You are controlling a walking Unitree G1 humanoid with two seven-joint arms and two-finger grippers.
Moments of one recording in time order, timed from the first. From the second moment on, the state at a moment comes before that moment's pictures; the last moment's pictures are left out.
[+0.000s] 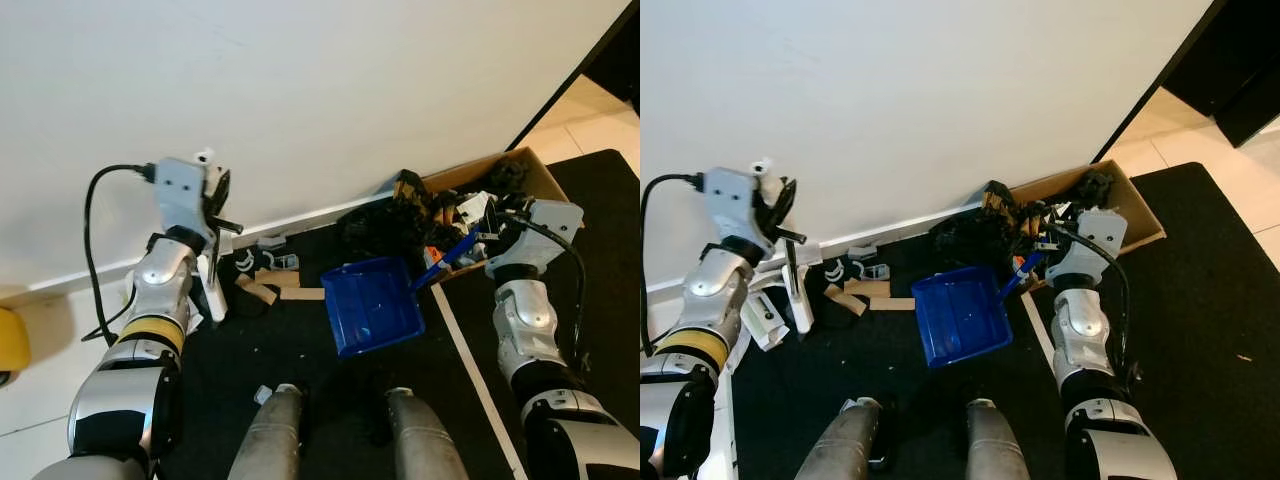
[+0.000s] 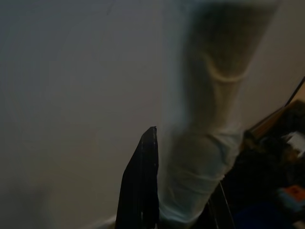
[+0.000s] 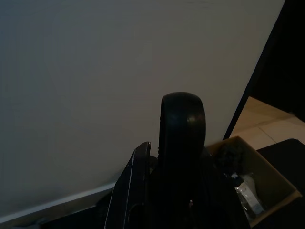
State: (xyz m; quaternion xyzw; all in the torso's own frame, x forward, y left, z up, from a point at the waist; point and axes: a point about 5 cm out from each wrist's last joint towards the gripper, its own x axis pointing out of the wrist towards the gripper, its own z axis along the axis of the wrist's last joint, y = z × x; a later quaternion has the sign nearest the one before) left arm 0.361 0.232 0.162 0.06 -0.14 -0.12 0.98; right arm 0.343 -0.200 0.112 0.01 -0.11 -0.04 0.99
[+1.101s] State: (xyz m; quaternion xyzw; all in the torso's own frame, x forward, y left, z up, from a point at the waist) left arm 0.365 0.197 0.154 -0.19 -0.13 -0.25 0.94; right arm 0.344 -0.205 0.116 0.00 -0.11 -0.04 0.99
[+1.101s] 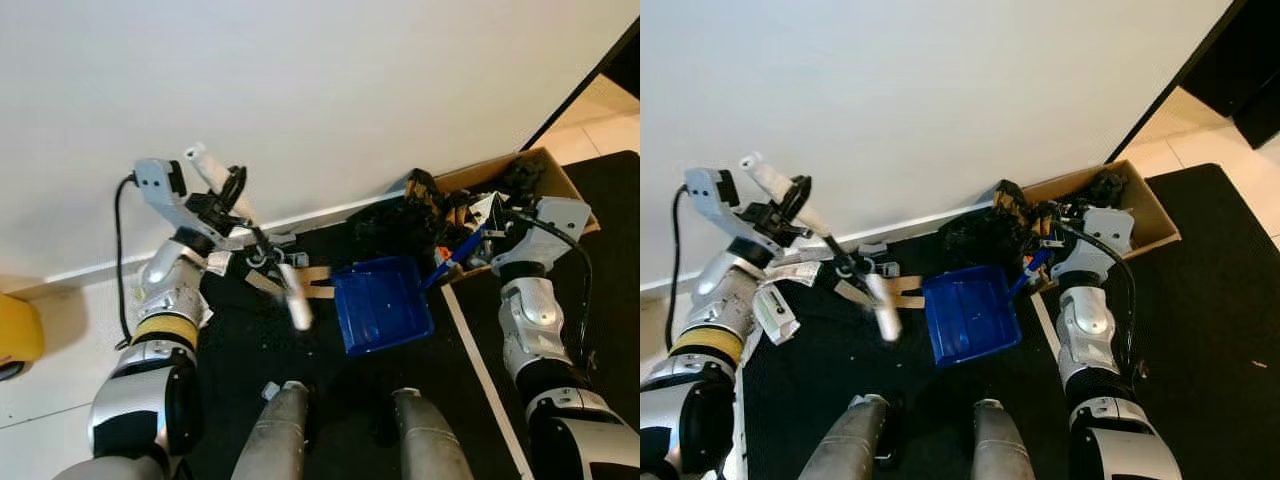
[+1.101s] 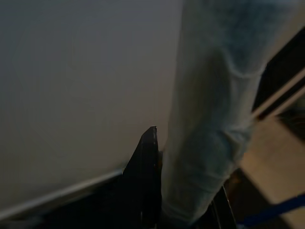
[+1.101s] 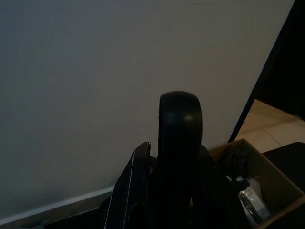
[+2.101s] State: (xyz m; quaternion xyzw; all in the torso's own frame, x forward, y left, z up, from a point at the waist) left arm 0.349 0.237 0.204 -0.04 -0.19 -0.24 0.95; right arm 0.335 -0.207 0.126 0.04 -0.09 -0.07 0.99
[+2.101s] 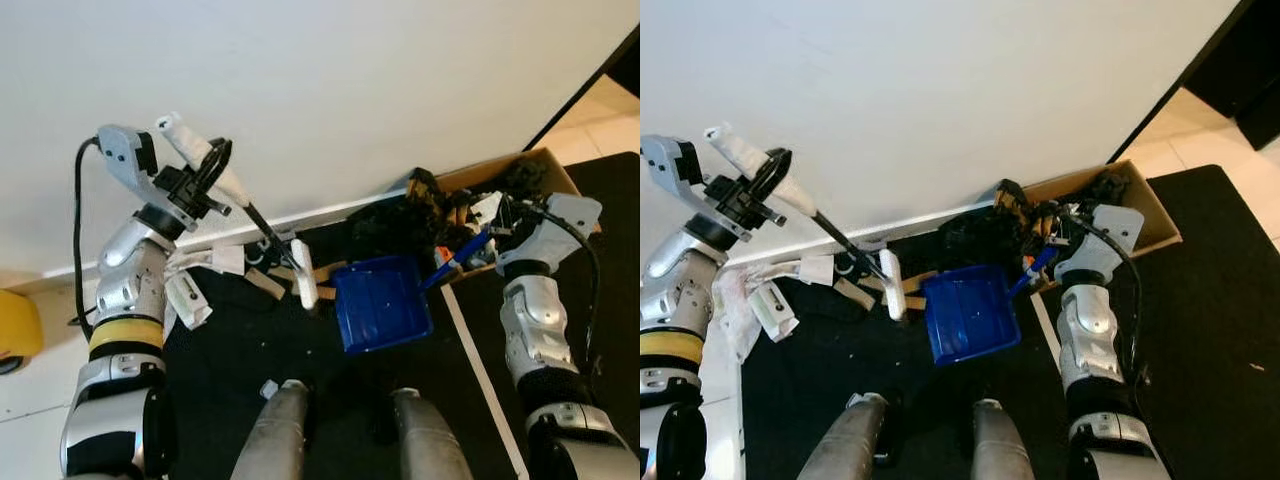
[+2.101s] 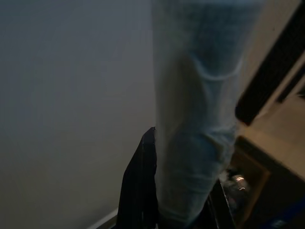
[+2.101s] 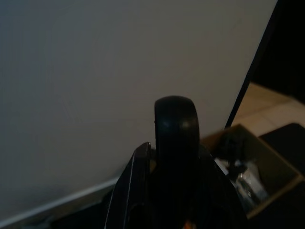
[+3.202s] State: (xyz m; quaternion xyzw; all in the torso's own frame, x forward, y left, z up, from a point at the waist) left arm 0.348 0.221 0.177 0.03 -0.16 -0.22 0.96; right arm 0.383 -0.120 0.208 -0.03 -0.02 0.01 1.00
